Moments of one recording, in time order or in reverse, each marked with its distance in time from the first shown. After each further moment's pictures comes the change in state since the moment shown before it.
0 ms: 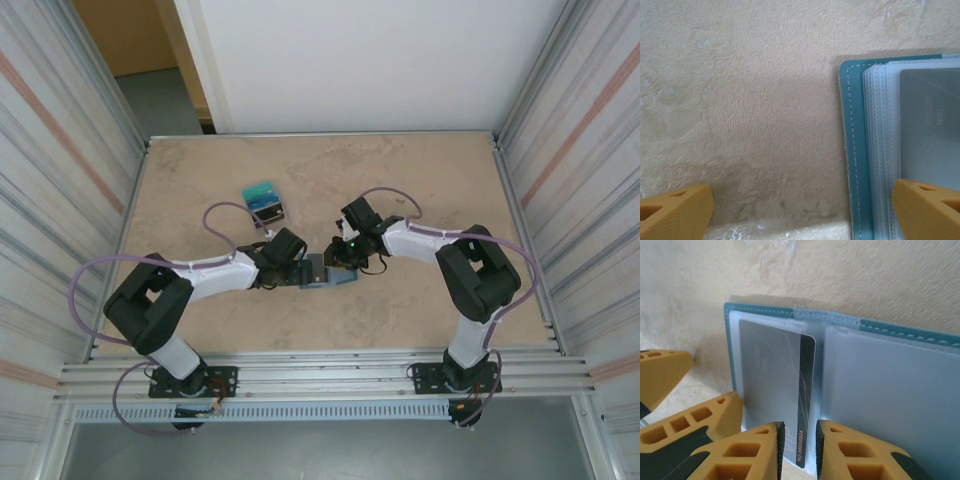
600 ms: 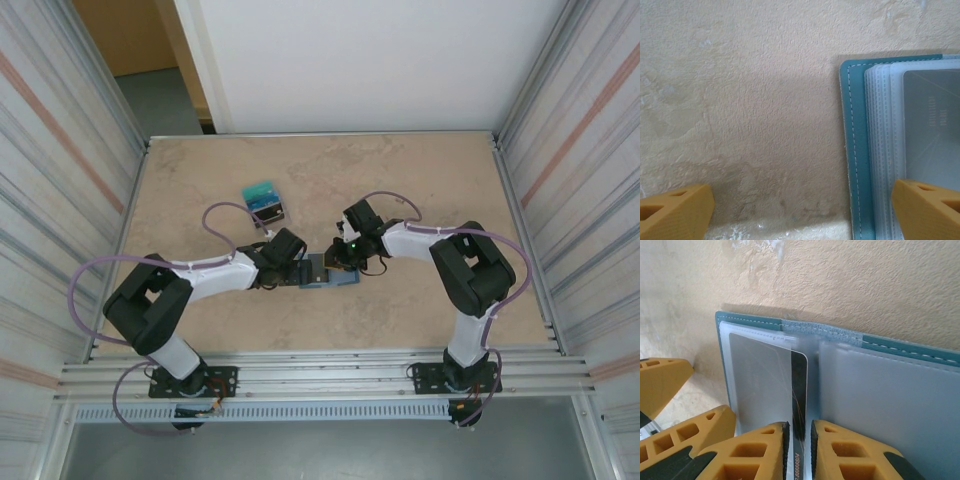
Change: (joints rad) left arm 0.000 -0.005 -0.003 0.001 0.003 -0.003; right arm -0.024 0.038 -0.027 0.088 -0.051 0.023
